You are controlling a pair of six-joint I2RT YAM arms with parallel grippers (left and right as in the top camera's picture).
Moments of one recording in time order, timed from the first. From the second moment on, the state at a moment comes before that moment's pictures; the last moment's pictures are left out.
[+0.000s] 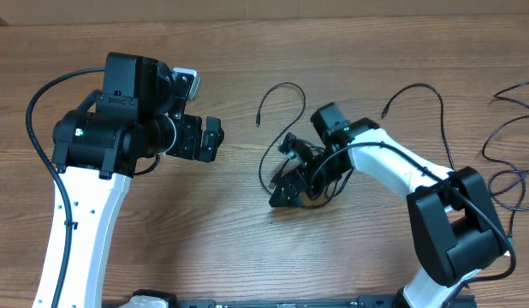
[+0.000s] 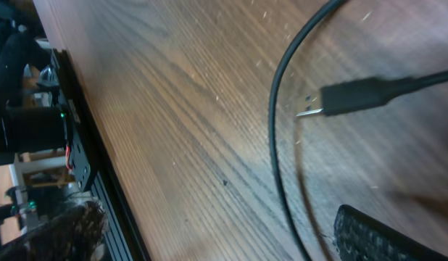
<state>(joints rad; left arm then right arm) -0.17 1.38 1.59 -1.26 0.24 0.00 0.44 1.85 1.12 -0.78 -0.78 -0.25</state>
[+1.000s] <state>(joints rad) -0.17 1.38 1.59 -1.26 0.24 0.00 0.61 1.85 0.92 -0.46 -1.06 -0.01</state>
